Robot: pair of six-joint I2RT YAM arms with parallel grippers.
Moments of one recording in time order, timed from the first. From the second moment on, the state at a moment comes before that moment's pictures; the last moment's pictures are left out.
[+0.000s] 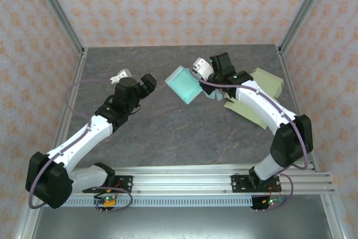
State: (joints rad) left arm -0.40 1.17 0.83 -0.15 -0.22 -0.91; right arm 0.48 1.56 1.37 -0.62 -0.08 -0.53
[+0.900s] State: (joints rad) left arm -0.22 1.29 0.77 -0.17 0.05 -0.77; right arm 0.58 1.78 1.61 -0.75 -0.17 -0.78
